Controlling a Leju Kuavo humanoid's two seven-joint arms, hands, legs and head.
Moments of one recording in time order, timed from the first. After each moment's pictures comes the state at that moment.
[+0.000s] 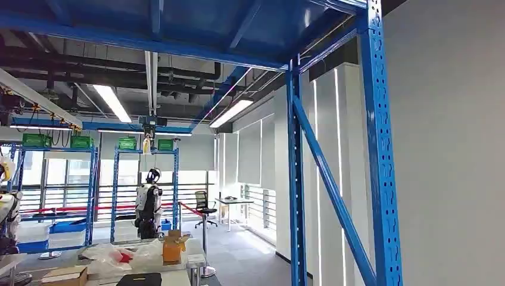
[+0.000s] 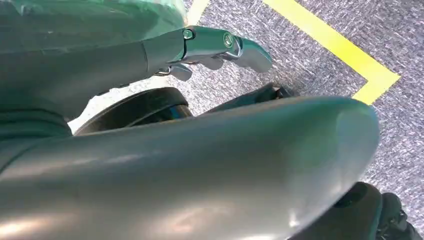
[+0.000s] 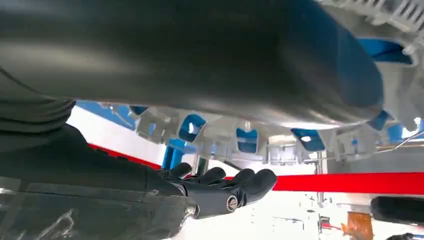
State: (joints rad) left arm -0.18 -0.04 -1.17 -0.30 0.64 0.18 0.01; right arm -0.85 -0.06 1.12 -0.97 0.79 -0.17 0.44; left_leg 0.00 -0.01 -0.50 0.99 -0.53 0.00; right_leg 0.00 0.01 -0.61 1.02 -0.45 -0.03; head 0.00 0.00
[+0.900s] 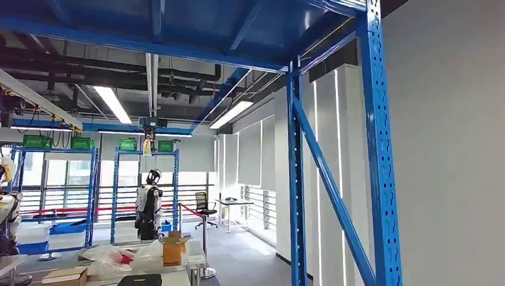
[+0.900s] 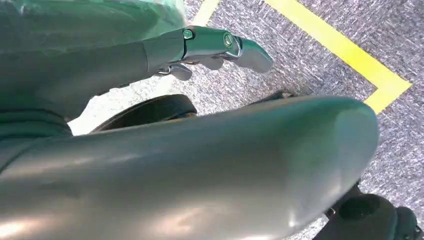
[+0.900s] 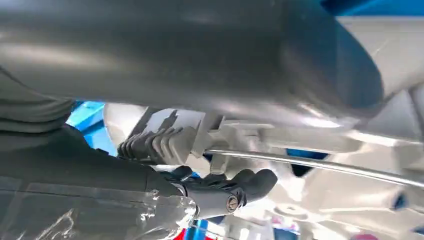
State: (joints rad) left arm -0.18 -0.03 -1.17 -0.30 0.64 0.20 0.02; right arm -0.78 -0.02 1.11 -0.76 0.70 -0.18 0.48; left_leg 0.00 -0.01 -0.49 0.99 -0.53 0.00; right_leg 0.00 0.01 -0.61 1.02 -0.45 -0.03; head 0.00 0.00
